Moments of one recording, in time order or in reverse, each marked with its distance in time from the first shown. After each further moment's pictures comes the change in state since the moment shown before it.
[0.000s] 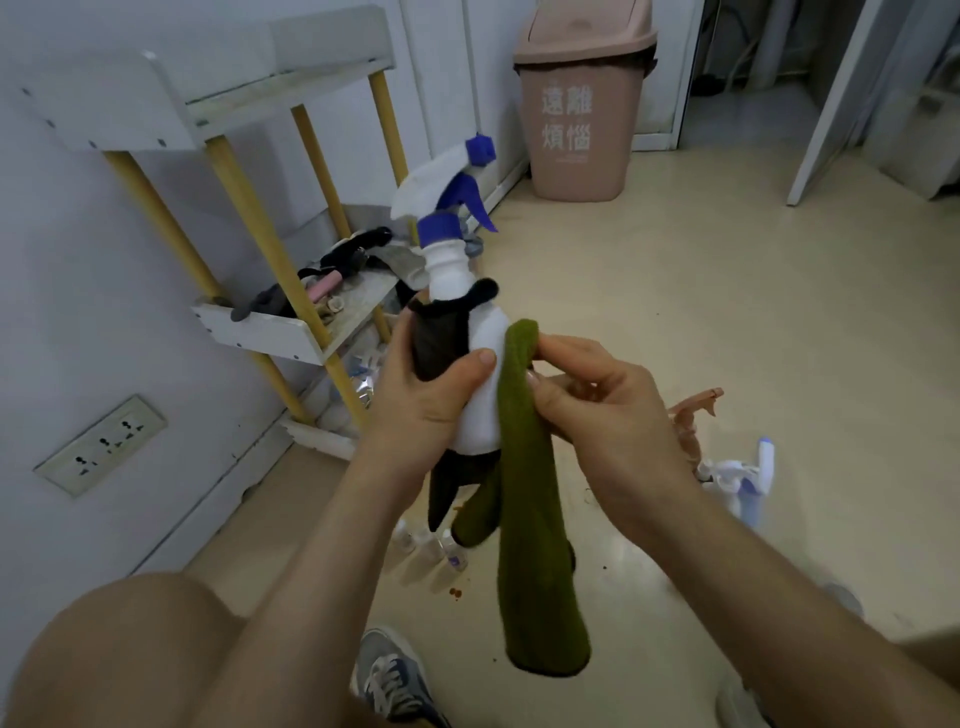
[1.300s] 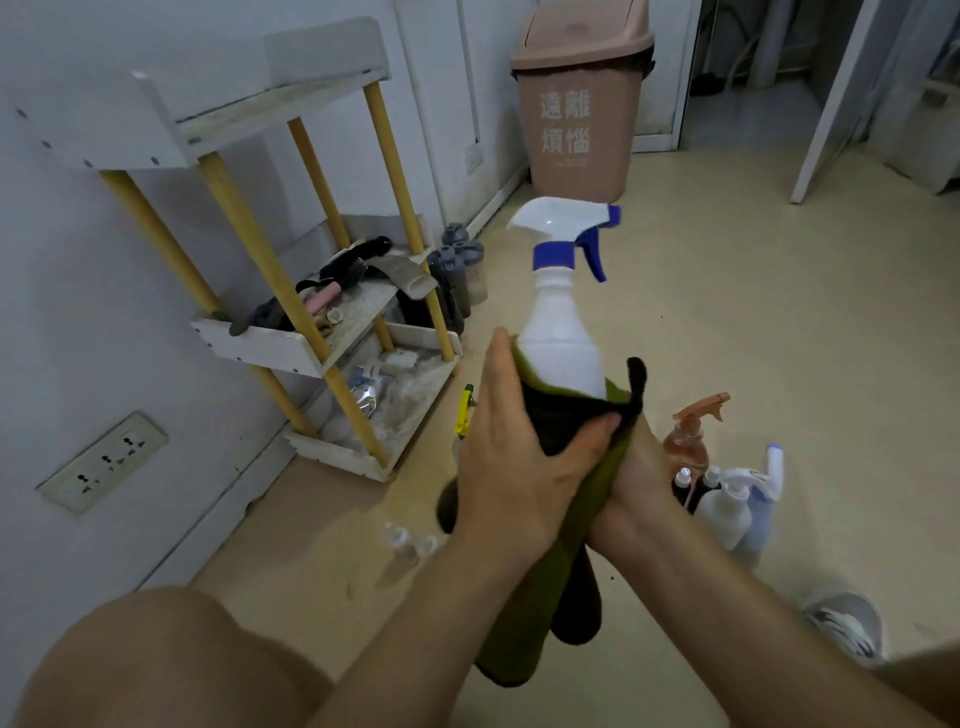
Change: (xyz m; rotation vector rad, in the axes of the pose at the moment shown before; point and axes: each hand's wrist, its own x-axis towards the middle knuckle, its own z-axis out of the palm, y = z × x) left_hand -0.029 -0.016 0.063 0.566 0.003 0.080; right_hand 0.011 0.031 -0.006 0.849 0.141 0.476
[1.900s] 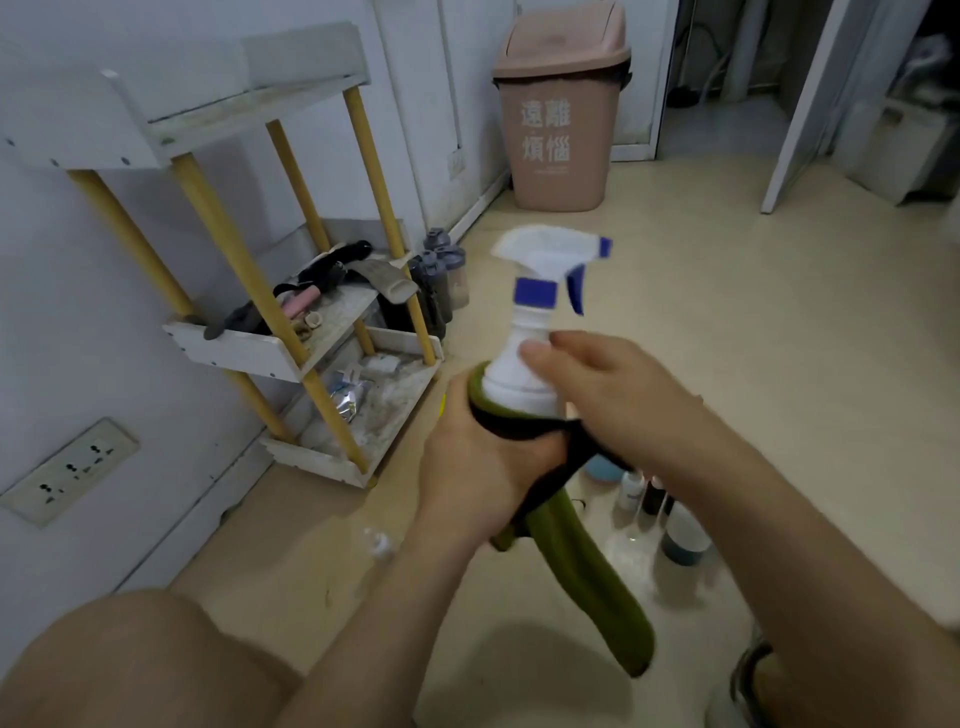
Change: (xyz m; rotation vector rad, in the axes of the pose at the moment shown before) left_hand 0.012 -0.010 -0.008 -0.150 -0.038 -0.185; right_hand -0.019 -0.057 0.029 -1.386 0.006 -0.358
